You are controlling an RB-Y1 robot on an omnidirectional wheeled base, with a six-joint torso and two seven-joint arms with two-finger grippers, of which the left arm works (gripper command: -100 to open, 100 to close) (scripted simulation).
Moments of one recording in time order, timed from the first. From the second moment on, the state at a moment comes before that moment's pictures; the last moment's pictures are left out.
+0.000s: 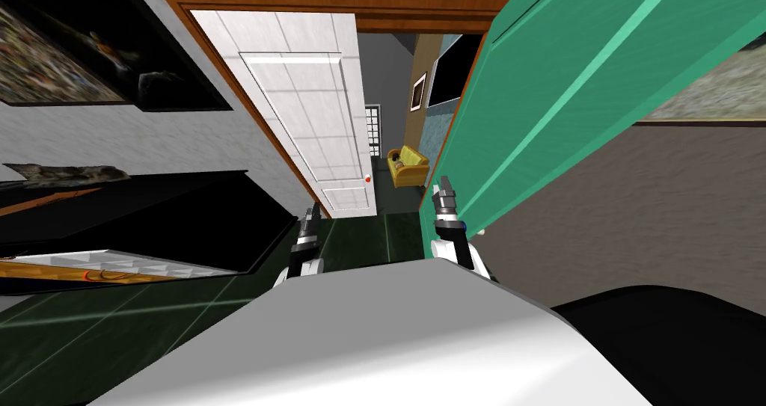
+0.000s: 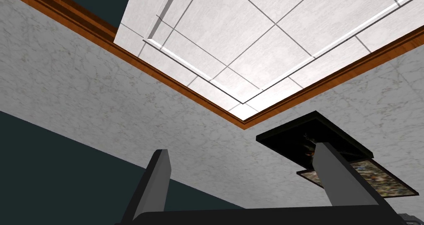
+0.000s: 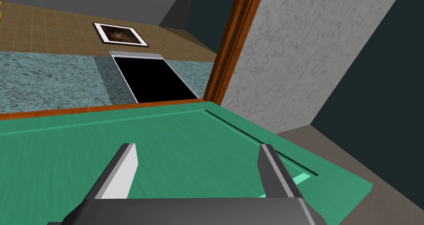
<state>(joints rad) 0.38 0.09 0.09 -1.81 -0.04 -0.57 -0.63</state>
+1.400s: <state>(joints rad) 0.28 0.09 0.17 -1.50 -0.12 -0.64 -0.90</state>
